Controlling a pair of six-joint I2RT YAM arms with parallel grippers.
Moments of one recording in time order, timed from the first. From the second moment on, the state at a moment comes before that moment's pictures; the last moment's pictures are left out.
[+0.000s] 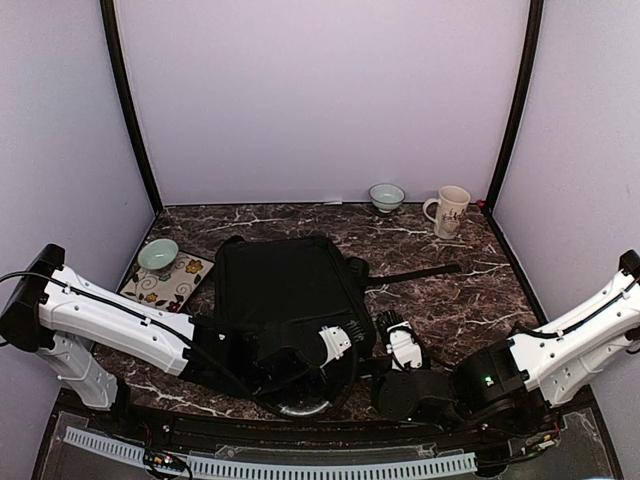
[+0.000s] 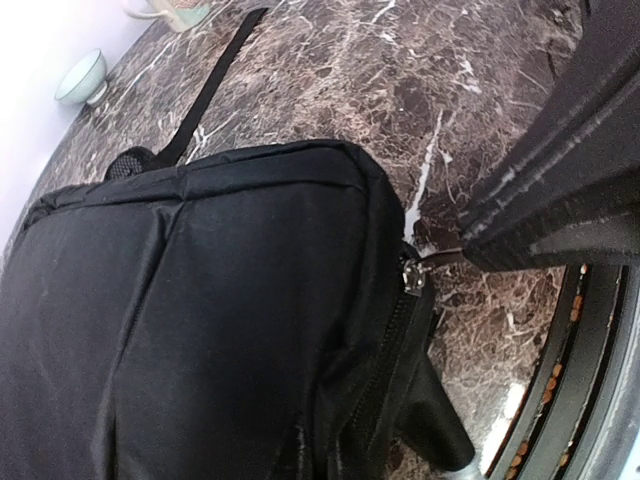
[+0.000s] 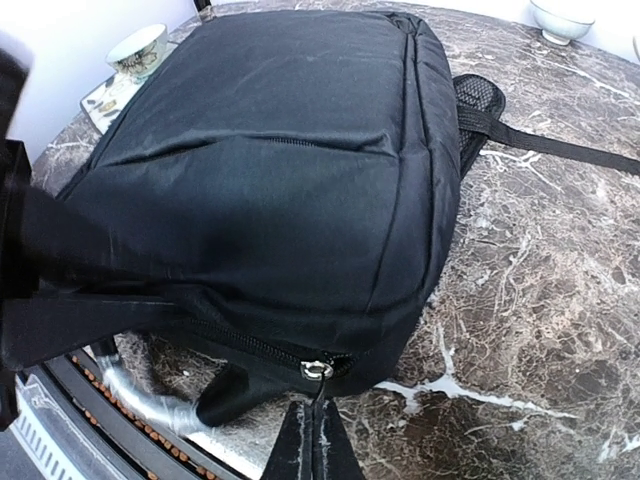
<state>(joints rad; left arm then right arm) -1.44 1.59 1.00 -0.22 -0.50 -0.06 1.67 1.34 0.75 -0.31 0.85 0.96</state>
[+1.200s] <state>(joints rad) -1.43 1.26 0.85 -0.40 -0.37 -0.15 1.37 1.41 0.58 0.15 0.71 0.90</state>
